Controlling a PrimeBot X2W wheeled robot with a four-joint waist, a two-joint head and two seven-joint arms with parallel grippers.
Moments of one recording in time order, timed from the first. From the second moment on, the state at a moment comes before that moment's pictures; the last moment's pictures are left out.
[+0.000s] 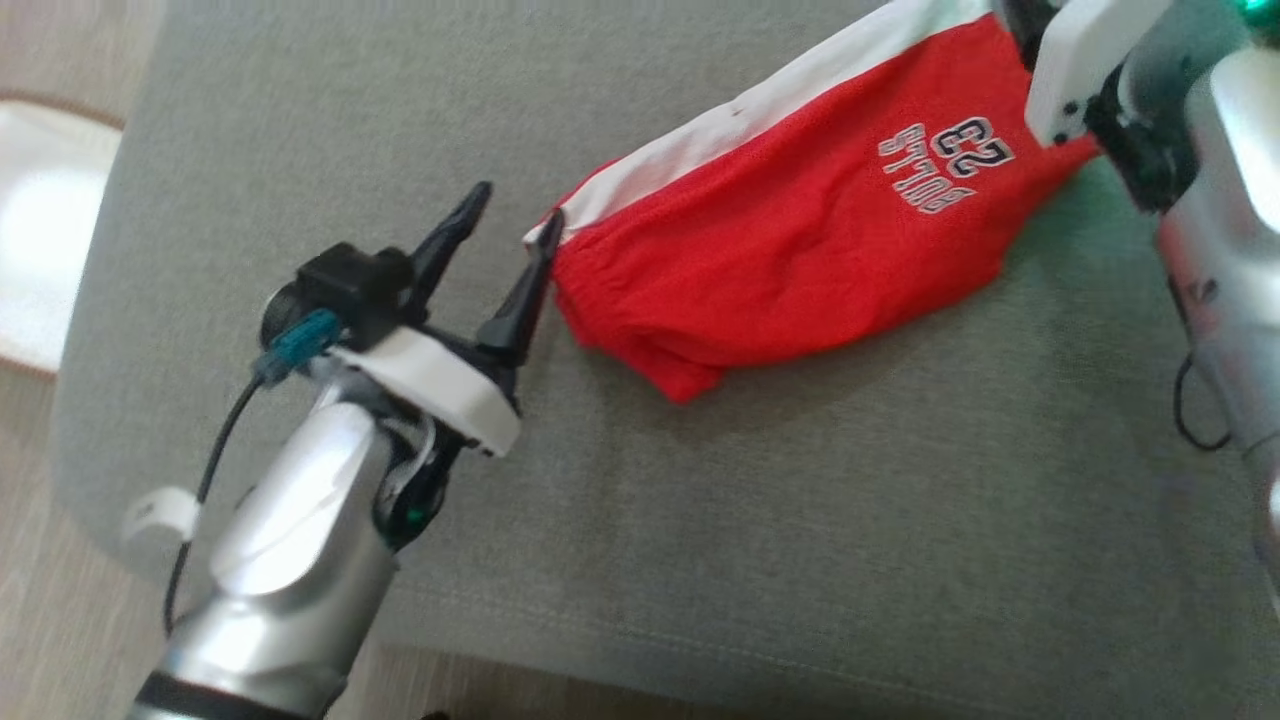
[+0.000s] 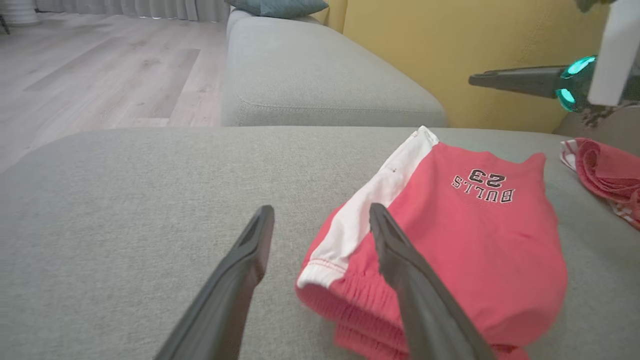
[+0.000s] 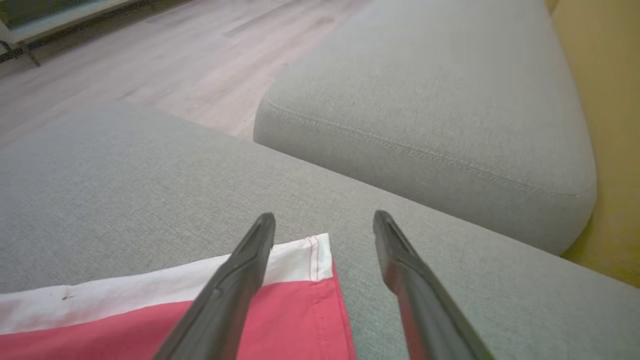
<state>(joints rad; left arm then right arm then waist) -0.55 0.17 -0.53 0.44 -0.43 -0.13 -0.25 -1.10 -0.29 0.46 0.91 0.37 0.13 0.19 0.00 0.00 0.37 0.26</state>
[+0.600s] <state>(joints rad) -0.35 0.15 -0.26 0.27 -0.39 -0.04 -0.25 -0.84 -0.27 0.44 0.80 0.39 0.13 -0.19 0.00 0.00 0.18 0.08</state>
